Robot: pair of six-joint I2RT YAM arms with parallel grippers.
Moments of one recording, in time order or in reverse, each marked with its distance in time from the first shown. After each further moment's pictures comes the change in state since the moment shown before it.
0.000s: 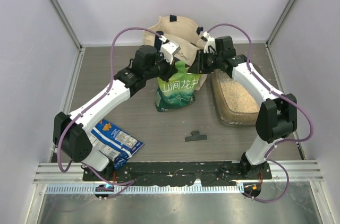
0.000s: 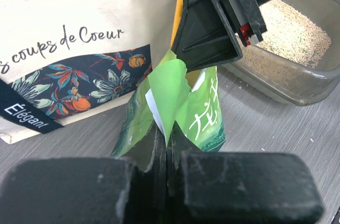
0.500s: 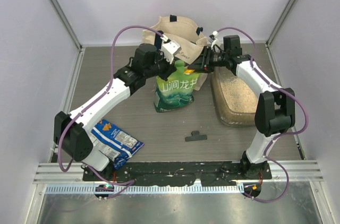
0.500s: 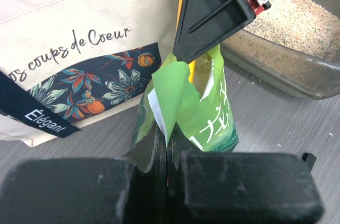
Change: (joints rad) left arm 0.000 0.019 0.030 -0.020 -0.002 0.064; right arm -0.121 0.084 -0.013 0.145 -0.375 0.337
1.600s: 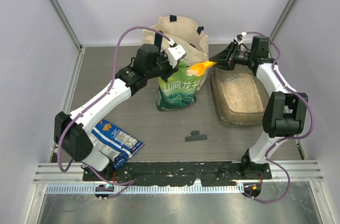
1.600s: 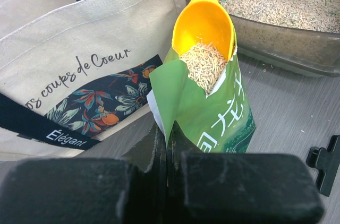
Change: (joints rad) left arm -0.012 0.000 0.015 -0.022 0.016 0.206; right arm -0.272 -0.043 -0.073 0.104 -0.273 0.319
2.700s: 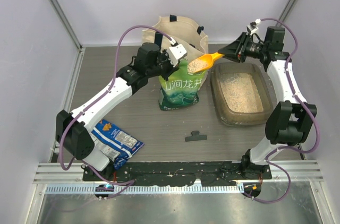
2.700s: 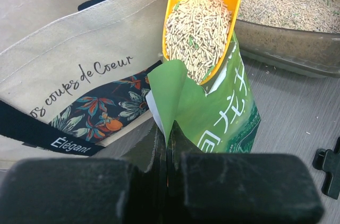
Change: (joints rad) left arm 0.000 0.022 0.020 0.007 0.019 0.027; right arm -0.056 -0.093 0.124 -0.161 0.032 -0.183
